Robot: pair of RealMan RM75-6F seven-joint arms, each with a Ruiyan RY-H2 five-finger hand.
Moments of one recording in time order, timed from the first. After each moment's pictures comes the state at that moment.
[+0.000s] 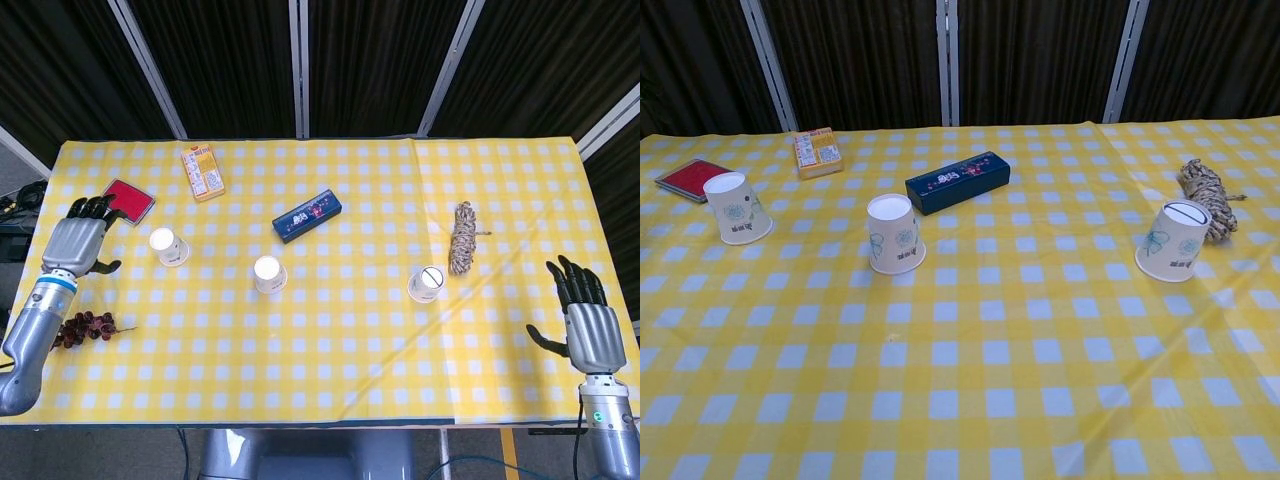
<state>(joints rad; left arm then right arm) -0.59 -1.18 -0.25 -1.43 1.00 0.82 0.31 0.16 -1.25 0.14 -1.44 -1.43 1.43 0.09</state>
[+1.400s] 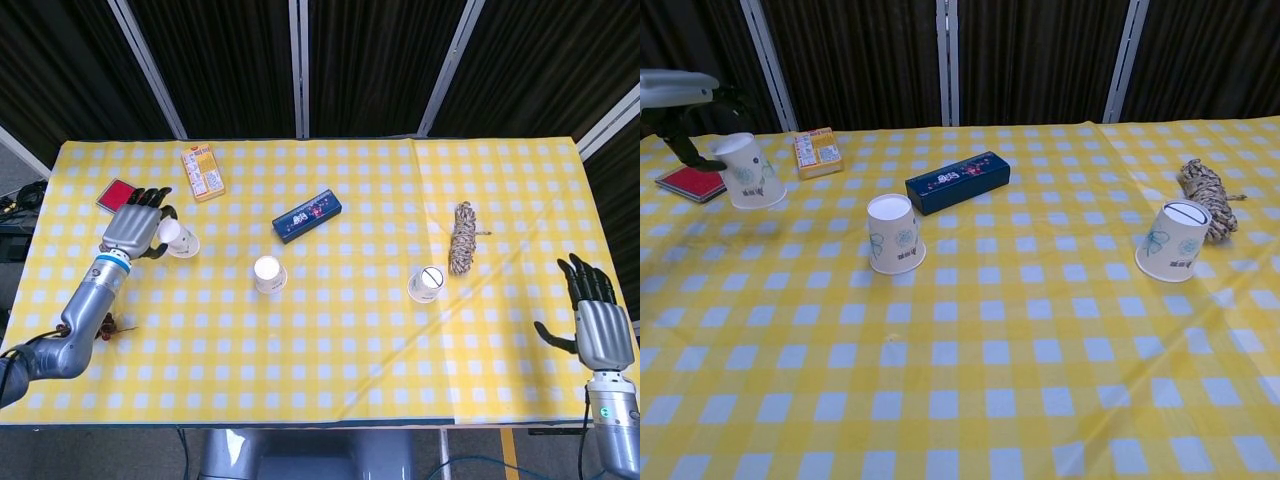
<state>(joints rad) -0.78 -1.28 -0.22 -1.37 0.92 0.76 0.34 0.16 -1.25 0.16 -1.40 -1.39 1.40 0.14</state>
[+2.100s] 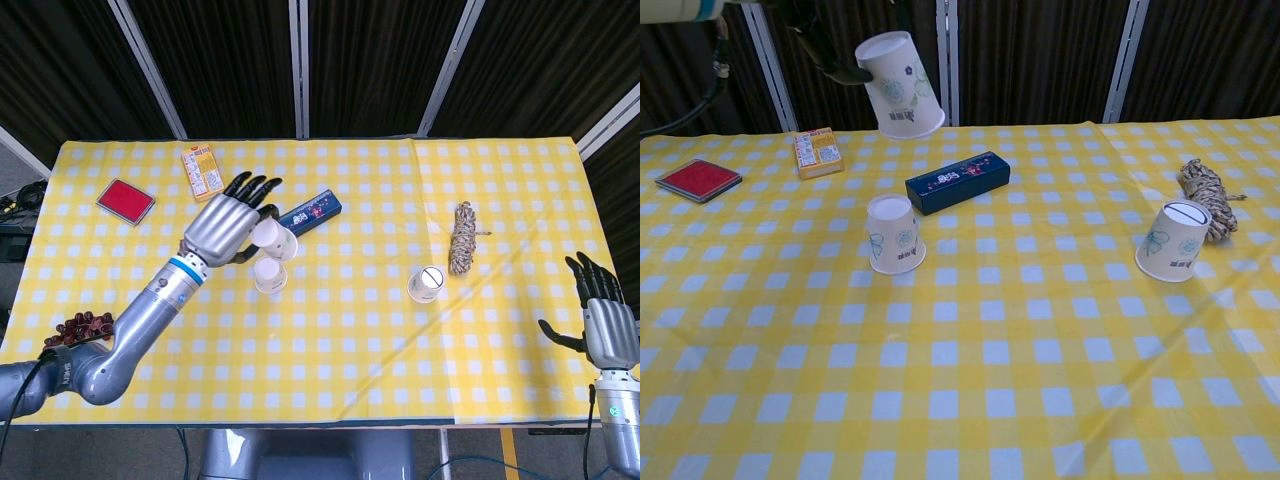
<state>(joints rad) -0.99 -1.21 -0.32 -1.82 0.85 0.89 0.59 0.16 -1.22 0.16 -1.40 -1.38 1.38 0.24</state>
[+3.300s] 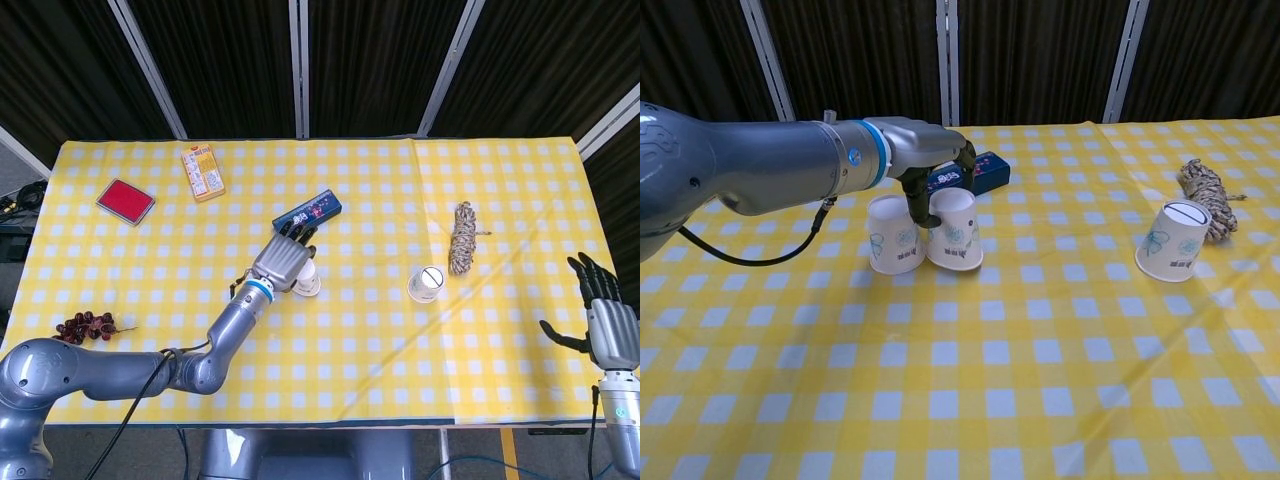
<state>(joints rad) -1.23 -1.67 -0.18 -1.42 0.49 0.89 0.81 0.16 -1.21 0.16 -1.40 -1.39 1.38 0.30</state>
